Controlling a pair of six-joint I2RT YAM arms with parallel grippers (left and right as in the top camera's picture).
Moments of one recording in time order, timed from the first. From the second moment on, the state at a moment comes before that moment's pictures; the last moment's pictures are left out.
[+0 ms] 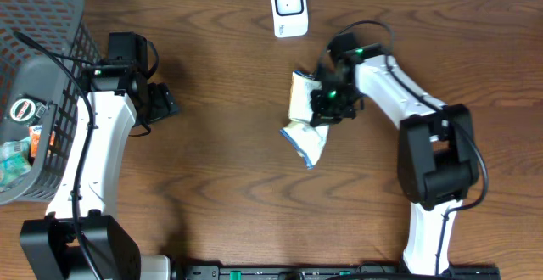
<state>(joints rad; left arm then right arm) 0.05 1.58 1.32 -1.07 -0.22 -0.39 0.33 2.14 1.58 -1.02 -0.44 0.18</state>
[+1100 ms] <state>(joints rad) 0.05 1.58 1.32 -1.07 -0.22 -0.40 0.53 2.22 1.87 -1.29 -0.05 0.32</state>
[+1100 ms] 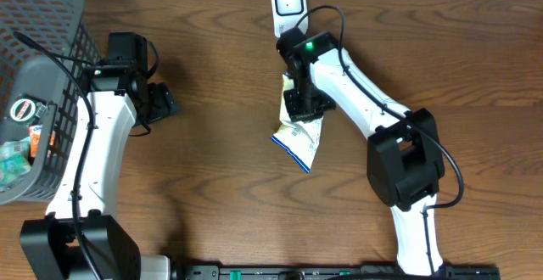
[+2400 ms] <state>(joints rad) 0.05 1.58 1.32 -1.07 -0.22 -0.40 0.74 2.22 1.73 -1.20 -0.07 0.33</state>
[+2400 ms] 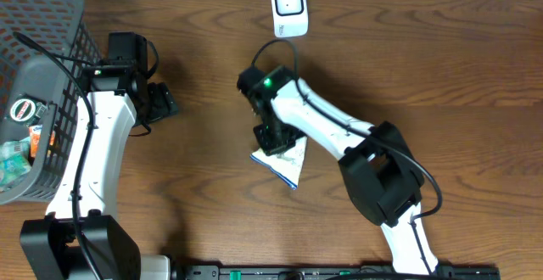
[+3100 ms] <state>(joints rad) 0.05 1.58 1.32 -1.07 -0.22 -0.40 0.75 2.21 1.94 -1.42 -0.02 0.37</state>
